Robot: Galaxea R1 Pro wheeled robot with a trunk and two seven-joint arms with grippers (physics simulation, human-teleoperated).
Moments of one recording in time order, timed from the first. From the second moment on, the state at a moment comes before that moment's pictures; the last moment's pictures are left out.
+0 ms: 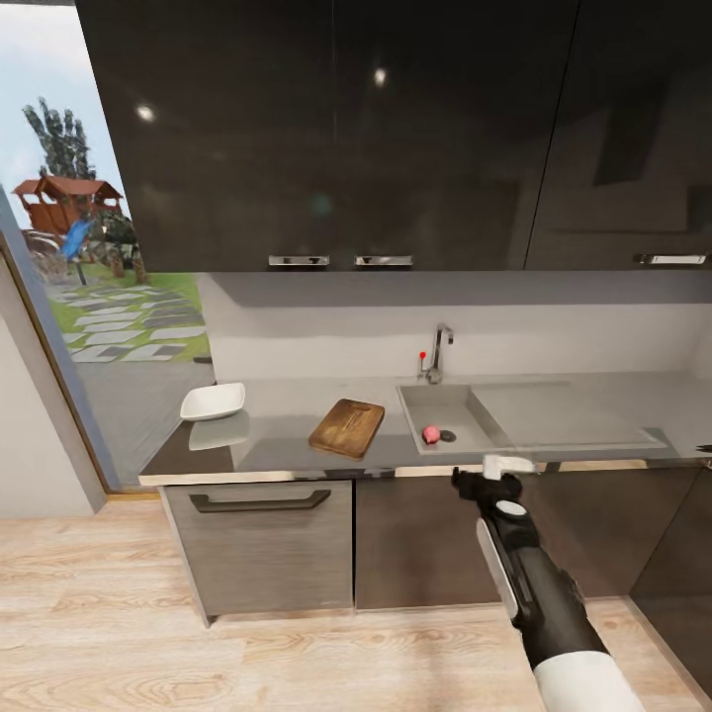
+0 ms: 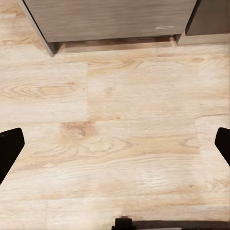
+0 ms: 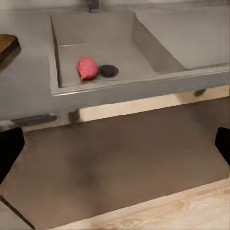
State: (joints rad) left arm 0.00 0.04 0.00 -0.48 0.00 -0.33 0.00; right arm -0.51 0.06 0.00 -1.20 0.00 0.46 -0.27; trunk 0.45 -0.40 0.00
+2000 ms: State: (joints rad) left arm 0.00 0.04 0.01 -0.46 0.00 -0.33 0.00; right arm -1.12 0.08 0.00 -0.30 0.00 0.37 -0.20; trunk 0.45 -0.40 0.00
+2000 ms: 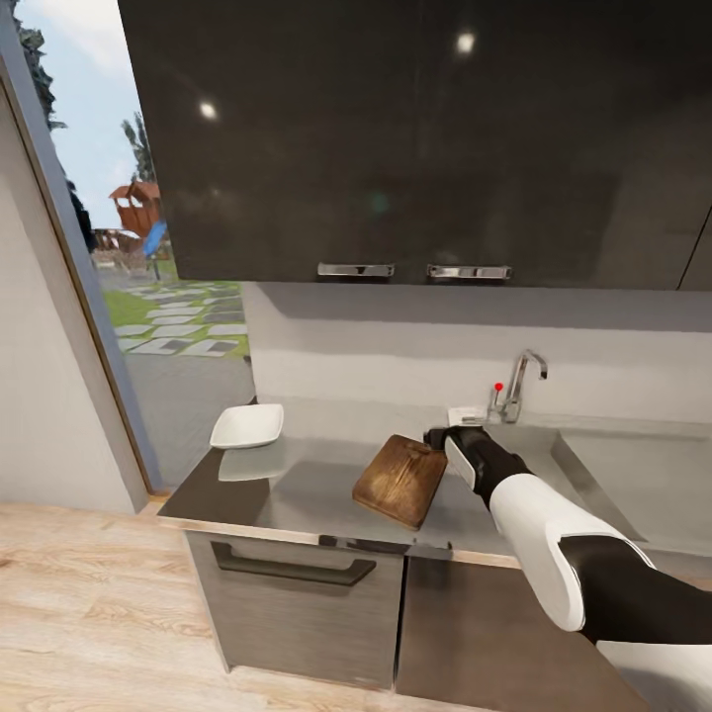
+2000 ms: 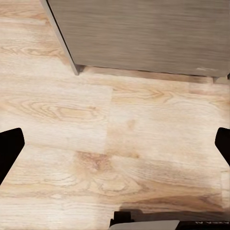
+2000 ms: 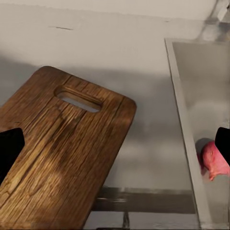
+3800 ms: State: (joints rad) left arm 0.00 0.04 0.01 -0.46 0.00 -0.33 0.00; right arm -1.25 0.02 0.00 -0.24 0.00 0.69 -0.06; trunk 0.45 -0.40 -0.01
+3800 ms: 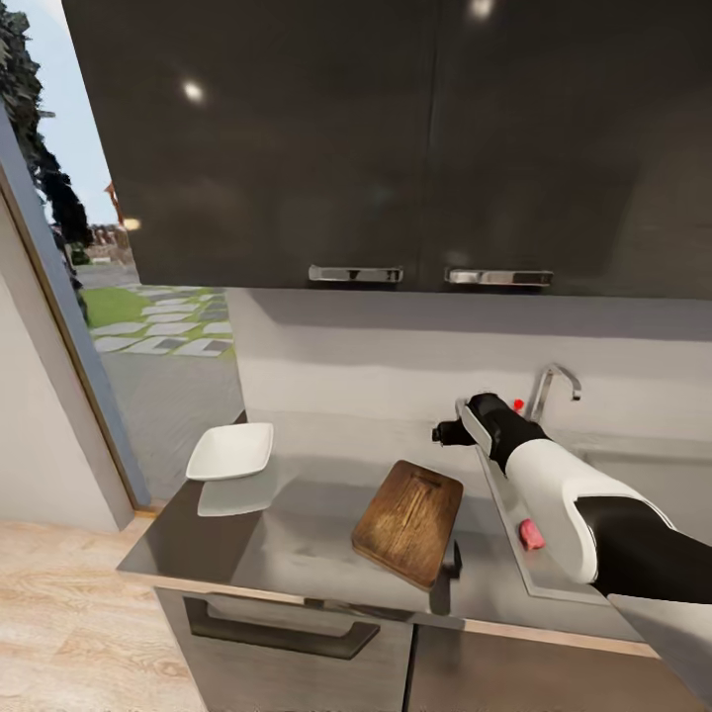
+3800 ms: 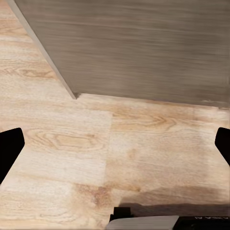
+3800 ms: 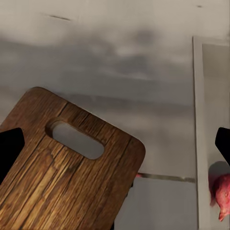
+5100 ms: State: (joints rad) left arm 0.00 0.04 0.00 -0.46 0.00 -0.33 0.00; right arm -1.24 -0.01 0.00 -0.18 0.01 0.62 -0.06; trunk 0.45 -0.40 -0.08
